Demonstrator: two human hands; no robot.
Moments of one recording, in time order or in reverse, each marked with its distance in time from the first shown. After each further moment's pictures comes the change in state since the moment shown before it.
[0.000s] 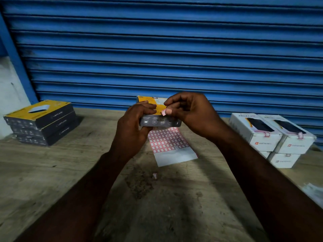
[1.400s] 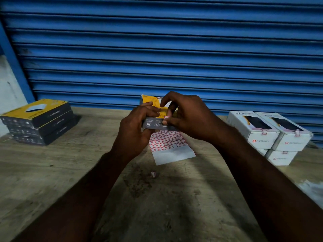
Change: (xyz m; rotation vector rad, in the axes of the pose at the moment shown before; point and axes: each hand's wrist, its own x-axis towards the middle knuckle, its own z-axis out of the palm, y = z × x) left_hand -0.004 0.007 0.006 -0.014 -0.058 0.057; right_hand -0.008 -0.010 -0.003 -0.629 -0.098 -0.155
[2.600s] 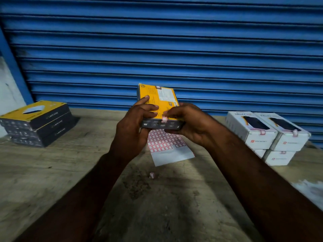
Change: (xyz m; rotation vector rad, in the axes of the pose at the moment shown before) left_hand 0.002 0.004 -0.001 0.115 0.069 0.145; right_hand 0.010 0.007 0.021 1.247 -0.032 0.726
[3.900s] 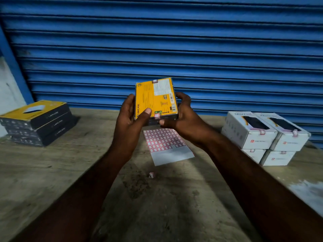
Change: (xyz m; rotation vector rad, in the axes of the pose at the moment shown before) left_hand 0.010 0.014 0.005 -0.666 0.151 -0.737; right_hand -0.006 0.013 -0.003 -0.483 -0.032 -0.340
